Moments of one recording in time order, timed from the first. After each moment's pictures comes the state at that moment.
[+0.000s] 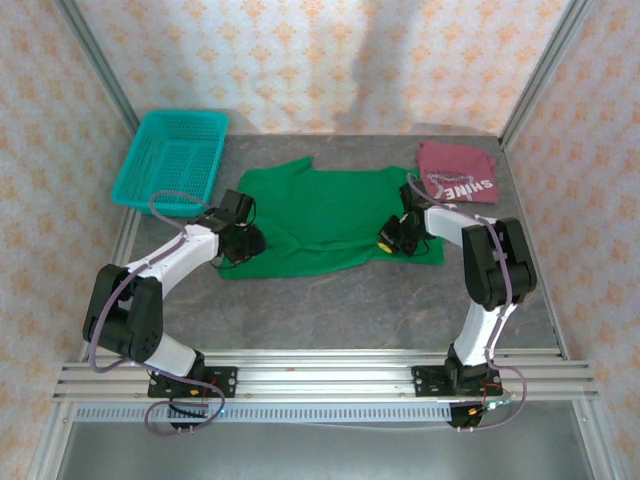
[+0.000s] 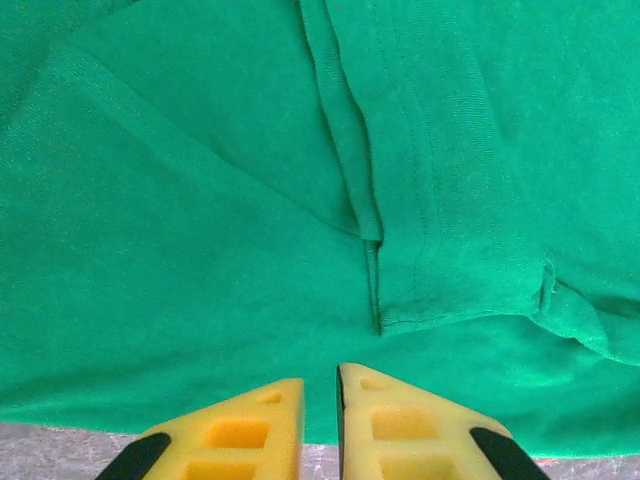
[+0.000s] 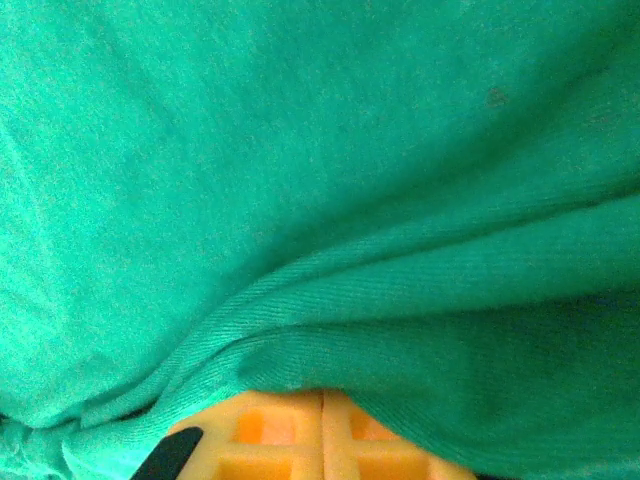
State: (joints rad) left arm -0.27 1.50 0.95 -0.60 0.09 -0.81; right arm 0.22 1.84 1.11 -0.53 -0.34 0.87
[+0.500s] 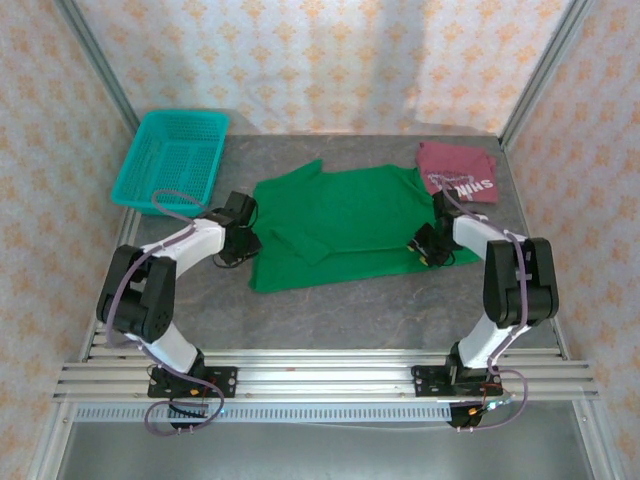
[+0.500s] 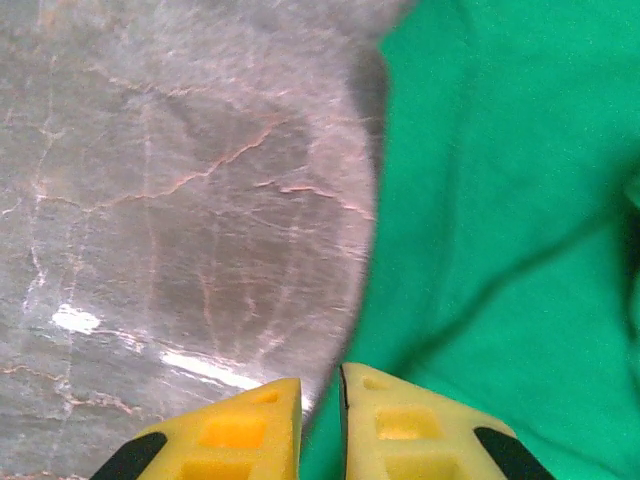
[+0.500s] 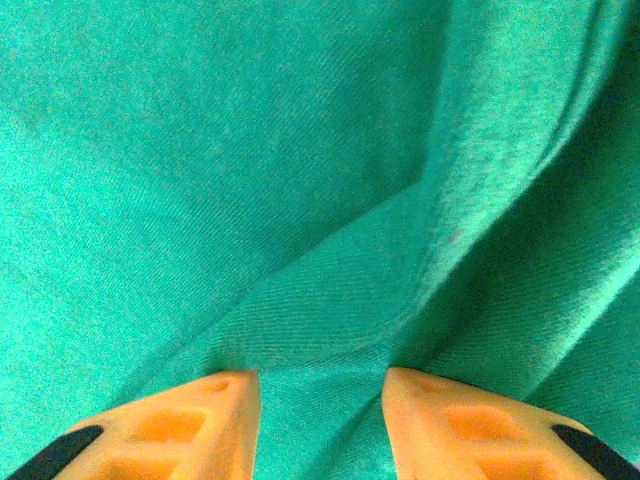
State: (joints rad) left arm -0.24 1.64 0.97 -0.62 -0.06 -0.82; right arm 0.05 1.67 0.95 -0.58 -0.21 0.84
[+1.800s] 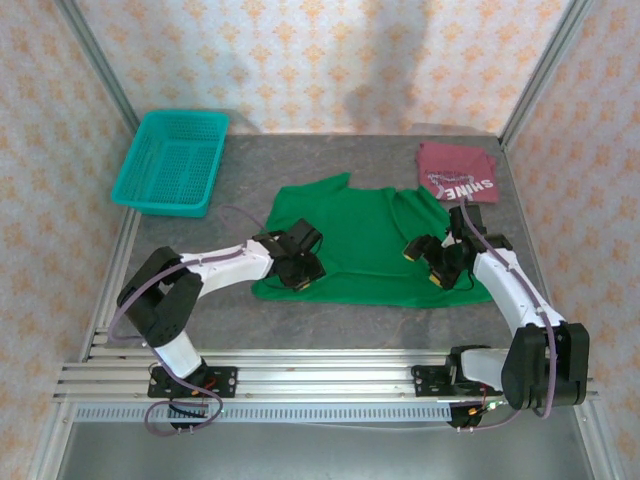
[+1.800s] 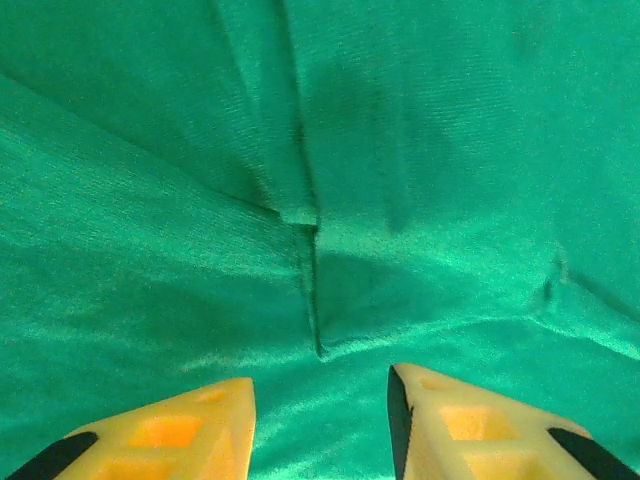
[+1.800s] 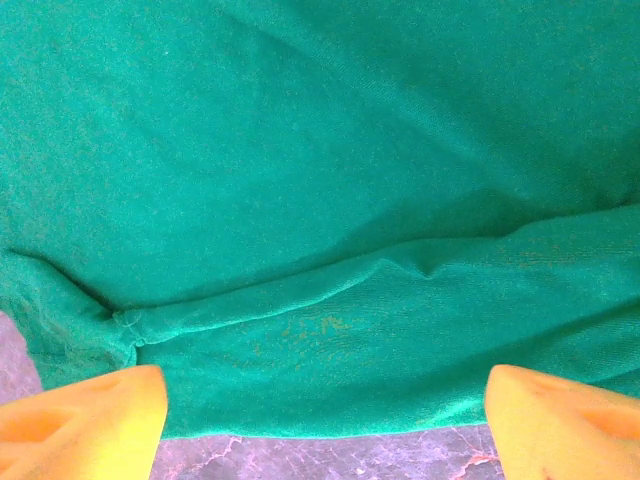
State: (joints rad) left arm -0.70 1.68 0.99 -0.48 0.11 -1.20; right arm 0.05 1.20 0.80 -0.80 -0.35 0.71
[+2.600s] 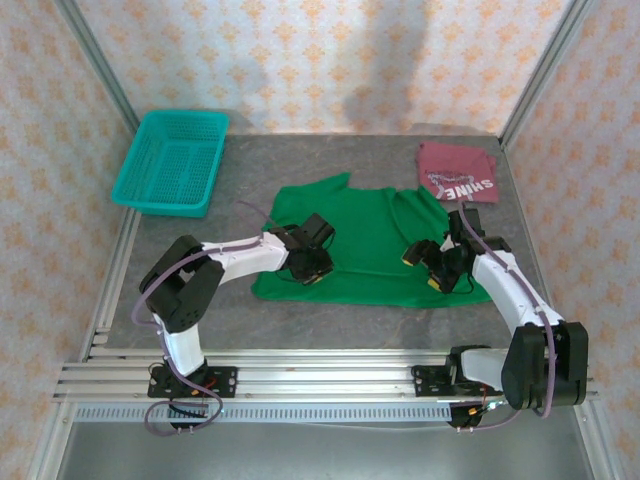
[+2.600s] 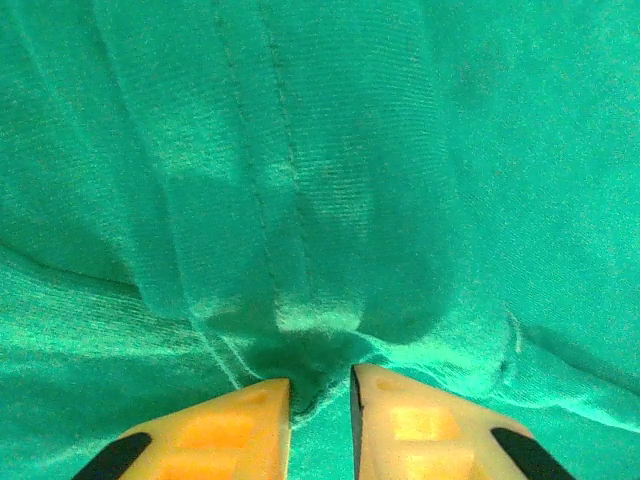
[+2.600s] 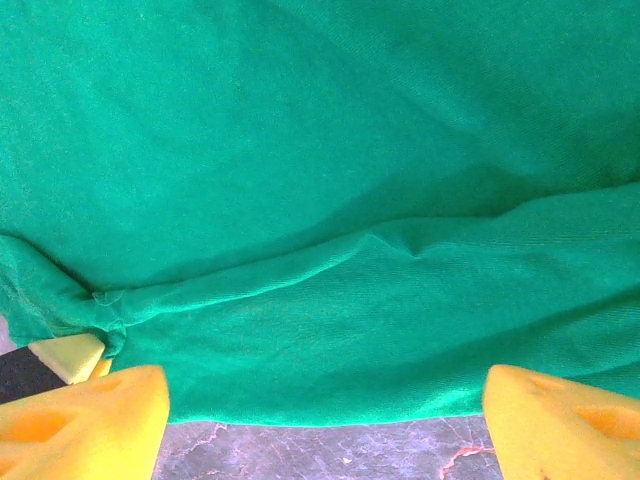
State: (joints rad) left arm -0.71 1.82 1.11 -0.47 0.11 -1.24; right arm 0.05 1.20 0.77 -0.80 -0.37 0.69
